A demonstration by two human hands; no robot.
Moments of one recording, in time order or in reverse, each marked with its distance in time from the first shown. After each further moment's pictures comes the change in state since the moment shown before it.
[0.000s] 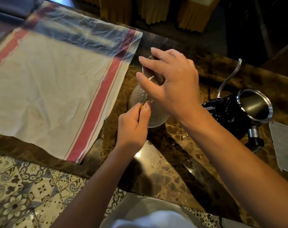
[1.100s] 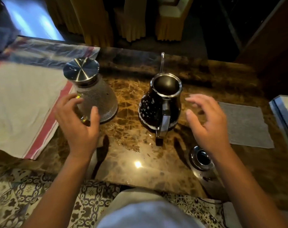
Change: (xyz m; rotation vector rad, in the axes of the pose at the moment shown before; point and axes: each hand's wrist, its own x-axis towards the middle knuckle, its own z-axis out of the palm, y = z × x) left_hand -0.046 0.031 0.056 0.597 0.429 0.380; right_hand -0.198 0.159 -0.182 0.188 0.066 0.351
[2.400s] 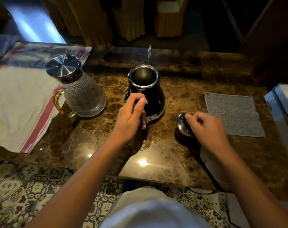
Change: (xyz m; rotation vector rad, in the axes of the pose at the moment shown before) left_hand -0.036 0.115 0.078 -0.657 -0.677 -0.113; right_hand -0.036 0.073 -0.030 -0.084 -0.206 0.372
